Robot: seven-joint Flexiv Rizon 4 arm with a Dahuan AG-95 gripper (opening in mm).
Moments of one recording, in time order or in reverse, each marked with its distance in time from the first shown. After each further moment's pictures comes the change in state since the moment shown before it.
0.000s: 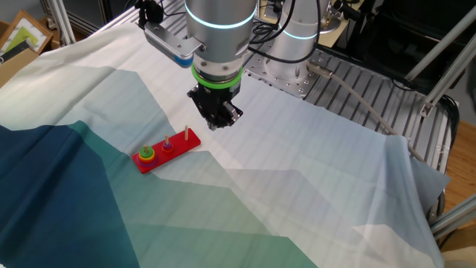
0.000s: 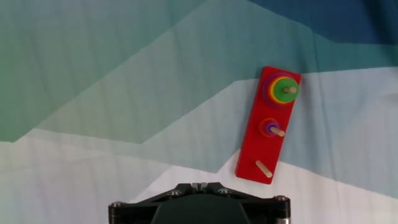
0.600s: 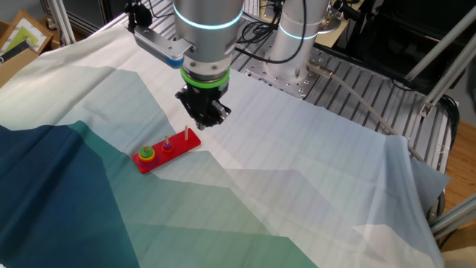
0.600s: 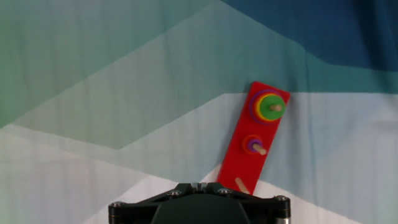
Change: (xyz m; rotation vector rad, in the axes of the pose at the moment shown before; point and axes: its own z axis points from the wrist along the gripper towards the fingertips) arm -0.011 -0.034 0.018 -0.002 -0.052 -0.097
